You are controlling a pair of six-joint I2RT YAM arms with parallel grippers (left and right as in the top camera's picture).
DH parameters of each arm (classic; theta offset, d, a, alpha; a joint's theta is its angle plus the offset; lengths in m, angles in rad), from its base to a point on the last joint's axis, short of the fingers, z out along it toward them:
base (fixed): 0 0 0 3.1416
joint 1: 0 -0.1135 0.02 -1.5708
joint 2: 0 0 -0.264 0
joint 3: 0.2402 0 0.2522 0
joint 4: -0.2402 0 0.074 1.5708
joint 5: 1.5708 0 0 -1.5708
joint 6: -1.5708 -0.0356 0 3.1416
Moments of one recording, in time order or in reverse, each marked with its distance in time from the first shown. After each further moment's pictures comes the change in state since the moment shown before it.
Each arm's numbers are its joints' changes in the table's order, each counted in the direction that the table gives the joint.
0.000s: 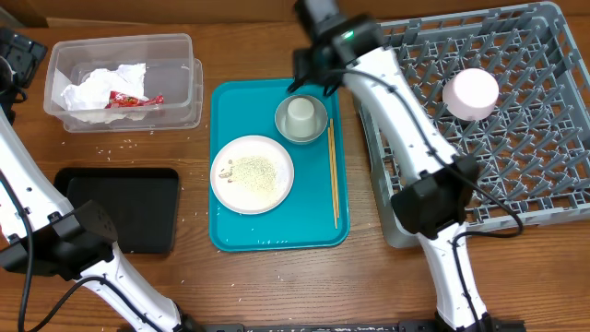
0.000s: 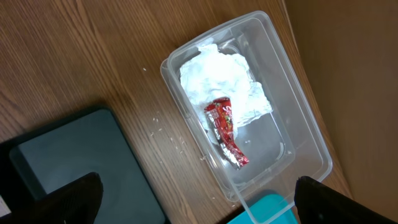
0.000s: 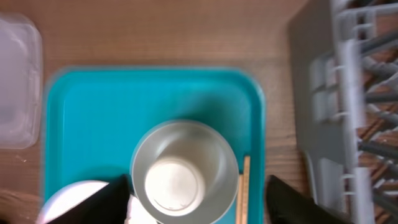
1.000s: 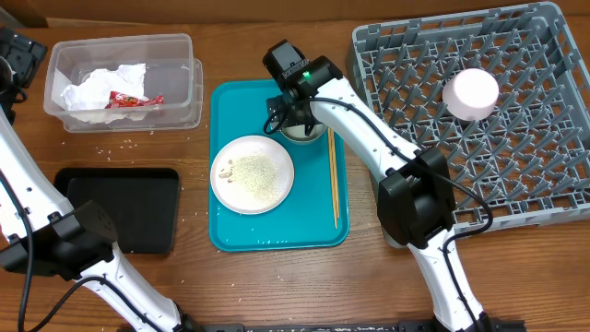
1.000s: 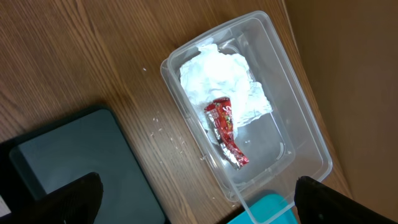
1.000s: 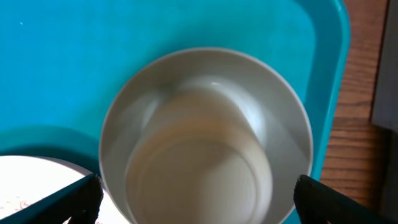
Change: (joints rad) left arm 0.000 0.000 0.000 0.000 0.000 0.000; right arm -0.131 0.003 -0.399 0.188 0.083 0.023
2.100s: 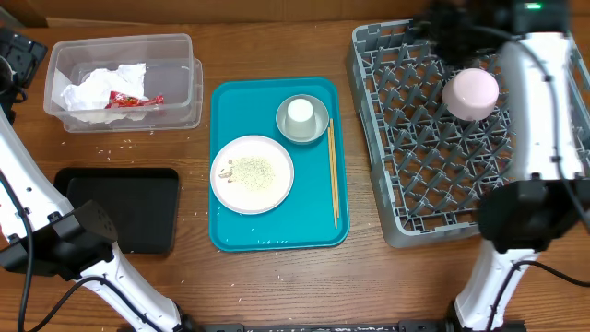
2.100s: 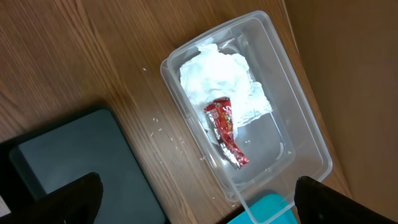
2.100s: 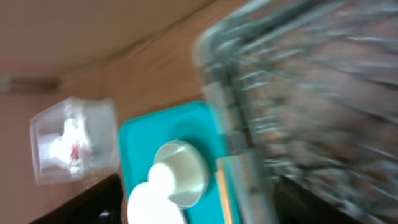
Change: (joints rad) left arm 0.000 0.000 0.000 0.000 0.000 0.000; right arm 0.566 0.290 0.077 -0.060 -0.580 -0.012
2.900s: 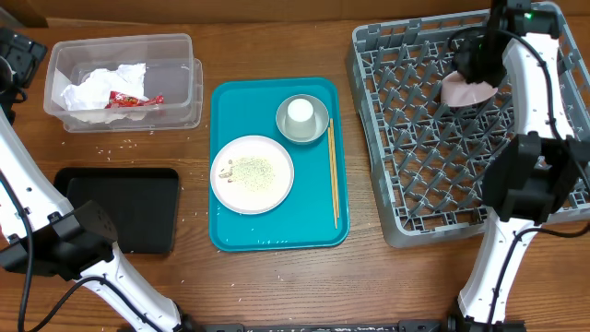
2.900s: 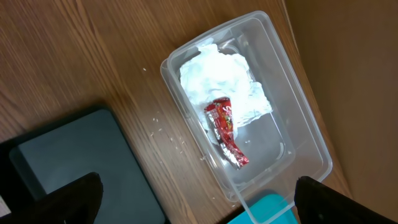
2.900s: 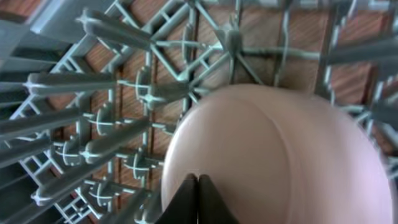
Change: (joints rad) left arm 0.000 0.000 0.000 0.000 0.000 0.000; right arm 0.180 -0.253 -0.004 -0.004 0.397 -0.014
